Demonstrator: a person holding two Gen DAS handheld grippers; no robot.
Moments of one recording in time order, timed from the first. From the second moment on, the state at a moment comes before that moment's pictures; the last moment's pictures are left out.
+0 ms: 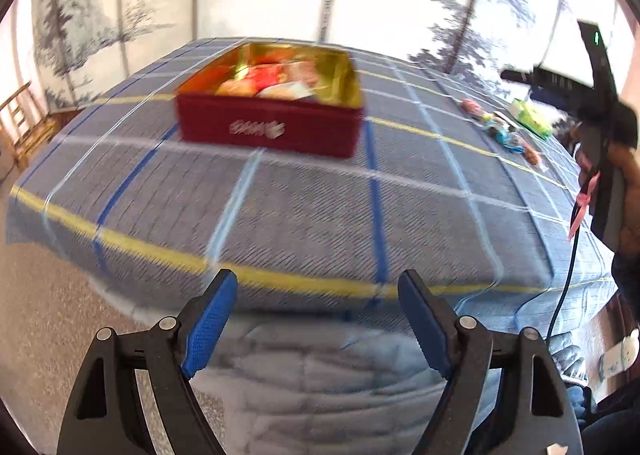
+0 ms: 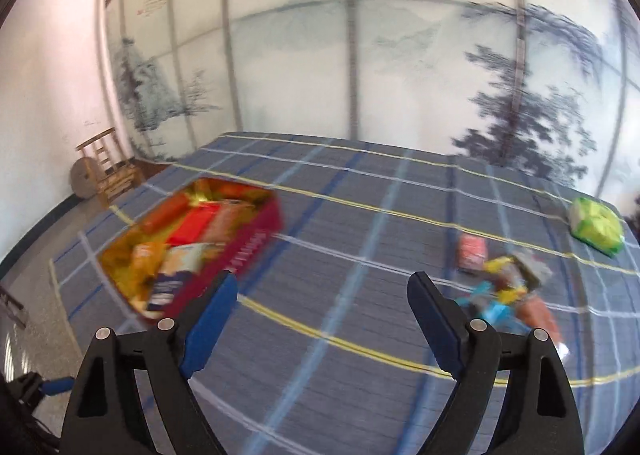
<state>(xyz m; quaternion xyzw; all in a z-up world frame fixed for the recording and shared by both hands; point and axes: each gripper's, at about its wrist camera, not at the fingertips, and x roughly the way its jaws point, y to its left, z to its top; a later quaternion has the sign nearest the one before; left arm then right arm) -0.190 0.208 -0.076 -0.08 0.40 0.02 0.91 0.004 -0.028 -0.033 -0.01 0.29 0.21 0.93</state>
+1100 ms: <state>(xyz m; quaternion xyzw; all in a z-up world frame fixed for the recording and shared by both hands) 0.105 -0.085 -0.086 0.06 0.46 -0.17 0.87 0.062 -0.394 -0.158 0.30 0.34 0.02 0.89</state>
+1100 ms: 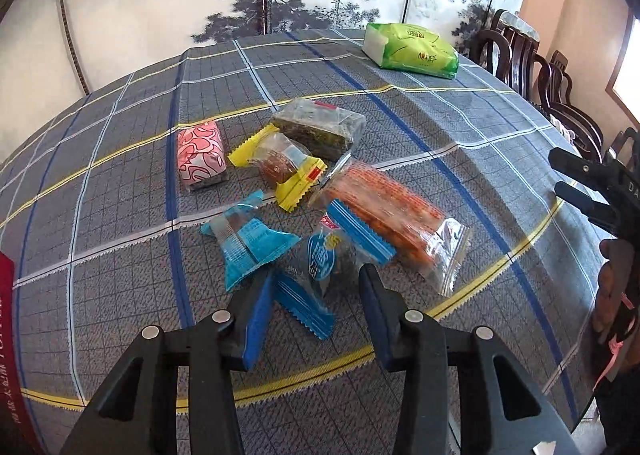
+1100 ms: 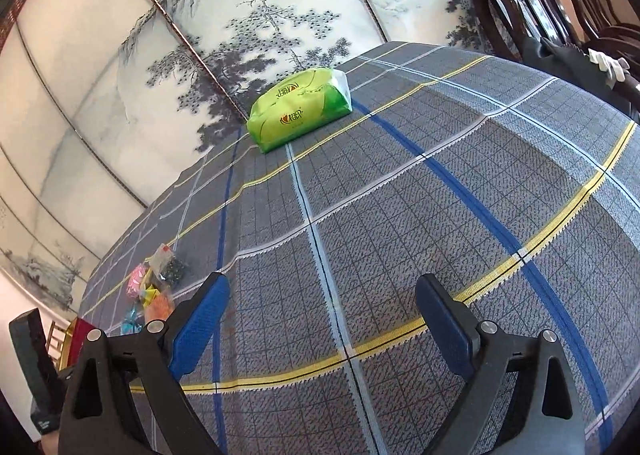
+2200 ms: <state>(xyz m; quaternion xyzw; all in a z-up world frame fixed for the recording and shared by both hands) 0.080 0.024 -0.007 0.08 0.38 -0.05 0.92 0.062 -0.393 -0.158 0.29 0.34 0.02 0.89</state>
